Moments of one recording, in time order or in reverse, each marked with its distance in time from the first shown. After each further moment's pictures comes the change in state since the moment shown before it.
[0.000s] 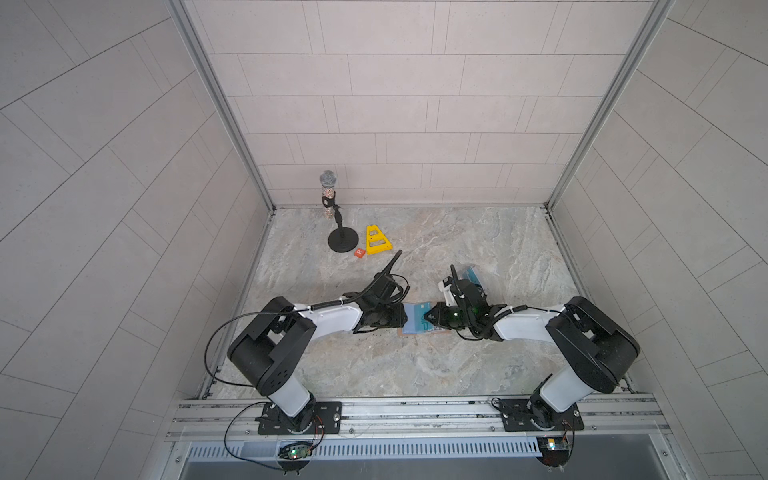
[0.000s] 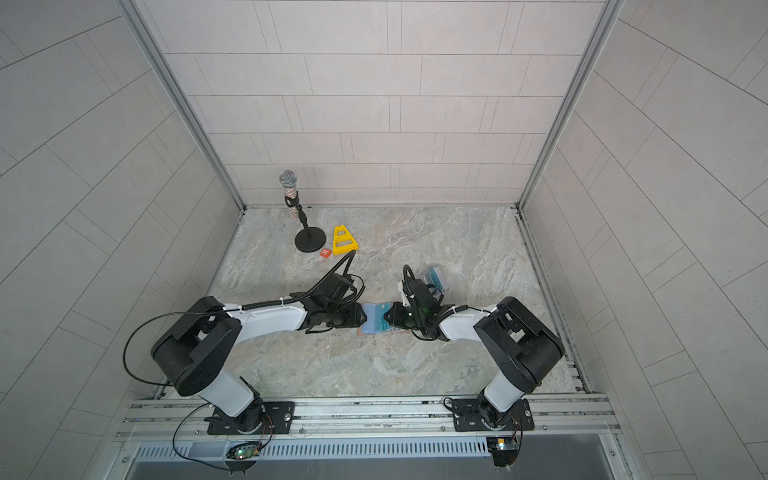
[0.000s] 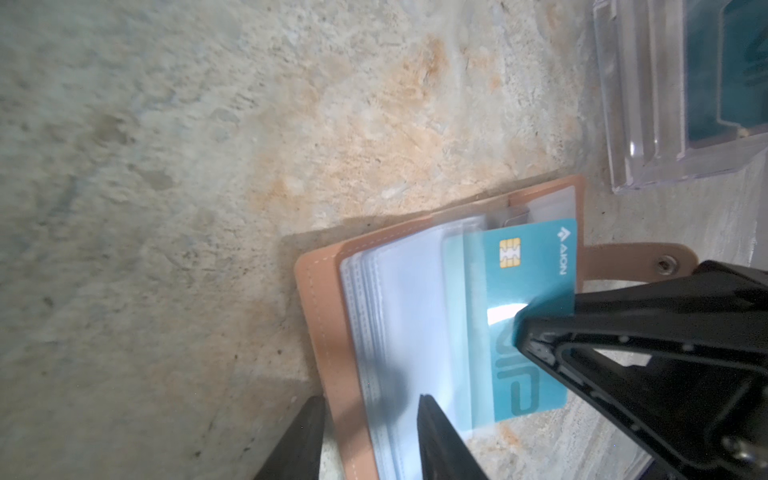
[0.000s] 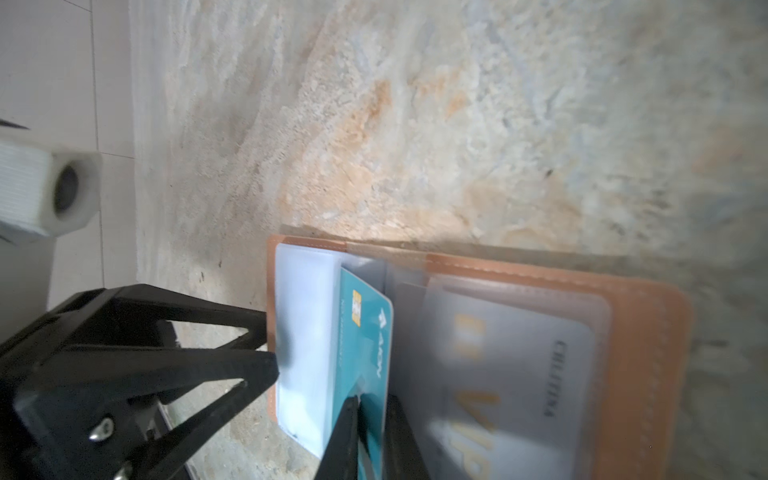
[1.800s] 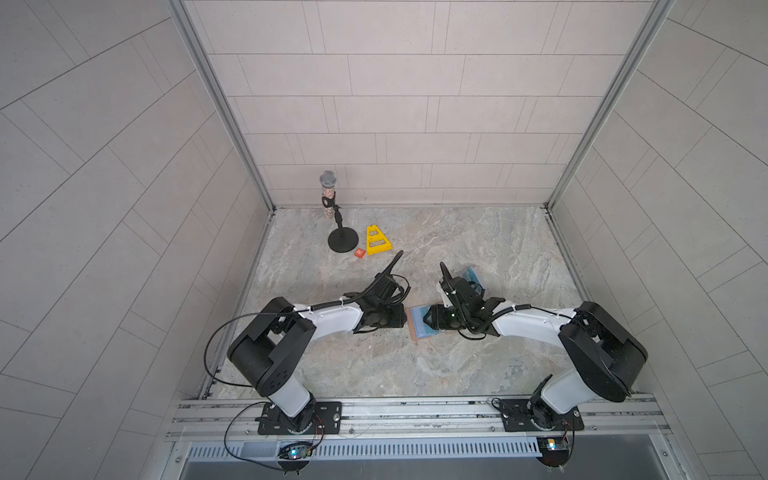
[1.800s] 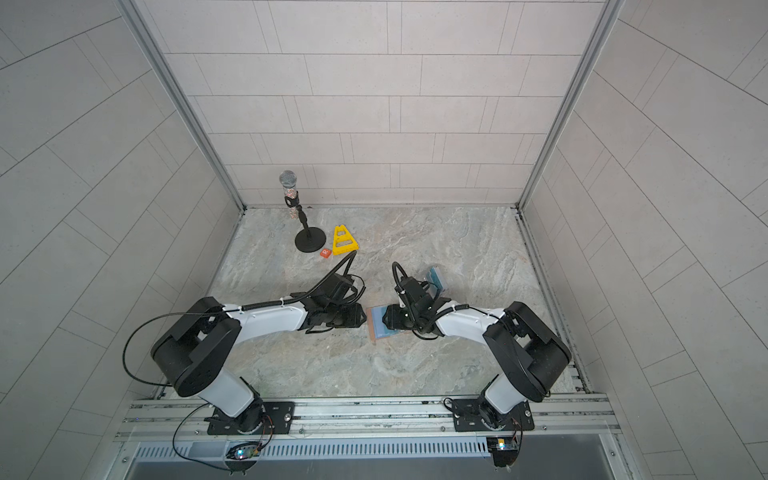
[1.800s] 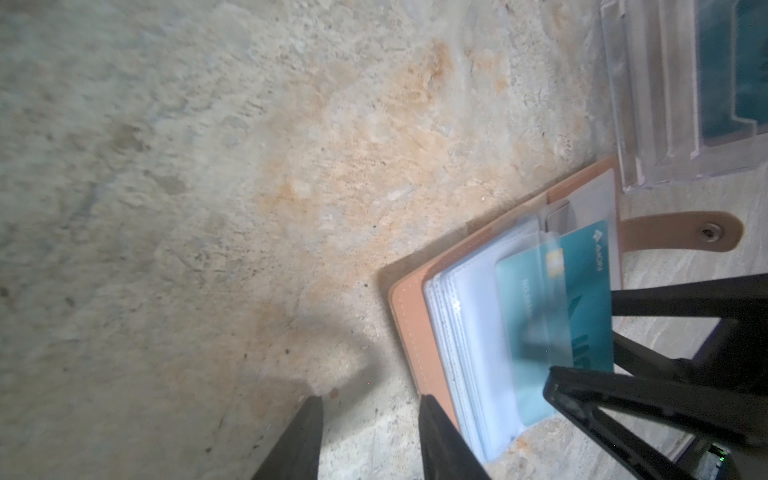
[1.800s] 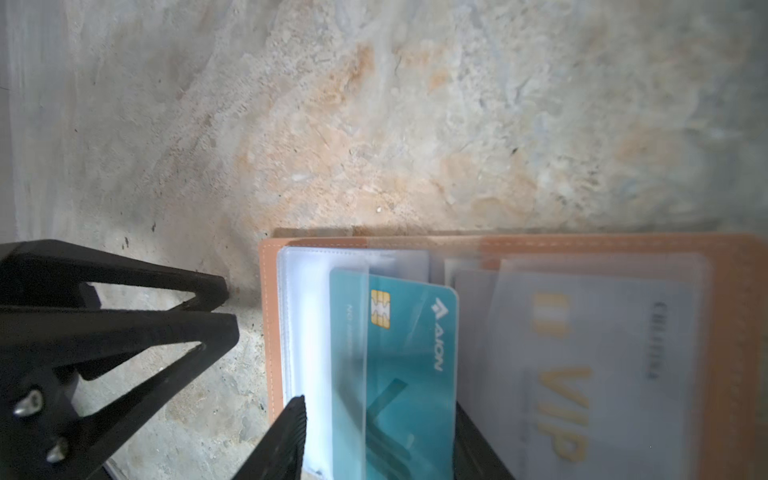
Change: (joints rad) left arm 0.000 -0.003 0.005 -0.013 -0.028 0.013; right arm 0.052 -0.054 0.117 -0.322 0.132 -0.131
